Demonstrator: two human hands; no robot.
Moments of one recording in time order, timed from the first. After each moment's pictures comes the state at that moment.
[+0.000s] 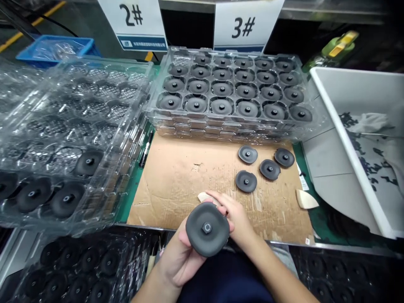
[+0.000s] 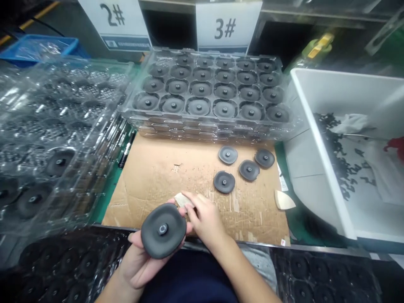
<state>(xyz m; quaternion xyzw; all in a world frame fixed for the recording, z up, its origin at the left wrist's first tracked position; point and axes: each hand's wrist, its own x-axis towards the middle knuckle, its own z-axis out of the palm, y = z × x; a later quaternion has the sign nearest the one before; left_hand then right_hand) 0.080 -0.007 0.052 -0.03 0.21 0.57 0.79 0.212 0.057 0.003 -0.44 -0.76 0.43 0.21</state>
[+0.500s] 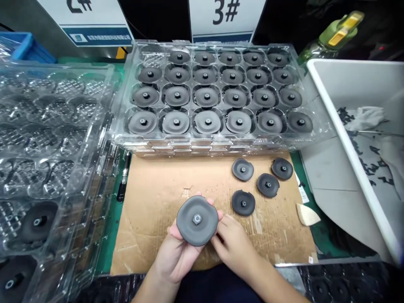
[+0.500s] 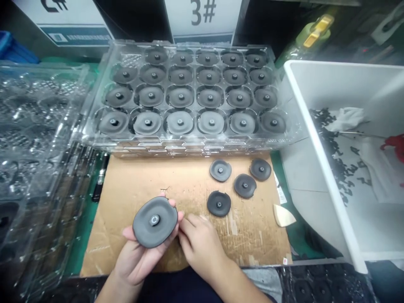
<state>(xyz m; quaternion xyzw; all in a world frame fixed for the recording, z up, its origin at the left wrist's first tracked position) 0.062 0.071 0.031 -0.07 0.22 0.56 0.80 0.208 0.084 0.009 -0.46 -0.78 0.41 0.13</state>
